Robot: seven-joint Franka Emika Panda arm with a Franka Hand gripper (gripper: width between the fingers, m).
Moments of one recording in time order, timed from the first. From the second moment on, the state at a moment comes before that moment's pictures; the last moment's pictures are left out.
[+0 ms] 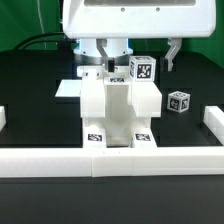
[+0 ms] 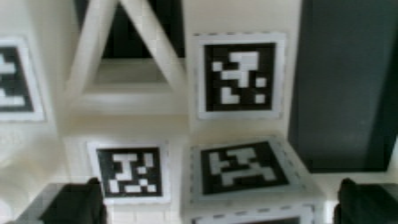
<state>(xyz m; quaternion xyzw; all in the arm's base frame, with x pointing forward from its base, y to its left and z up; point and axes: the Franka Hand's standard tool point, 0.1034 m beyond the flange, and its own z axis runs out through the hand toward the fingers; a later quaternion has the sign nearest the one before) 0.585 0.004 0.111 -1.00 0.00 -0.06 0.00</state>
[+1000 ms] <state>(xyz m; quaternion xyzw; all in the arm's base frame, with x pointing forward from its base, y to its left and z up) 0.585 -0.004 0.108 -0.97 0.22 -0.06 0.02</state>
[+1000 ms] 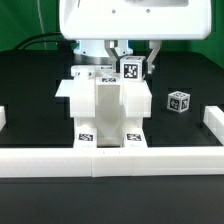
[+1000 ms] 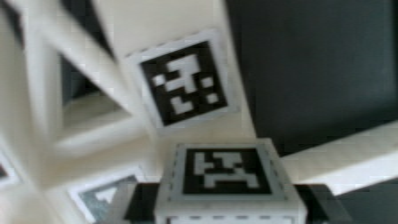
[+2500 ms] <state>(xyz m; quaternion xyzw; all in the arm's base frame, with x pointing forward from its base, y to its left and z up) 0.585 -0.002 0.109 -0.93 0.37 -0.05 0.03</state>
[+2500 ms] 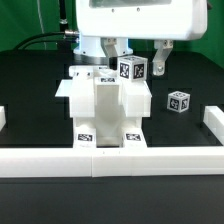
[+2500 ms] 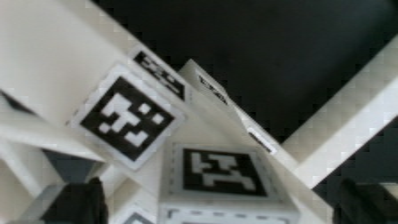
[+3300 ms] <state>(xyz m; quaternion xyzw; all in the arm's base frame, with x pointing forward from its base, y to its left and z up) 0.580 -0.008 0.112 -1.00 -0.05 -0.05 0.00</state>
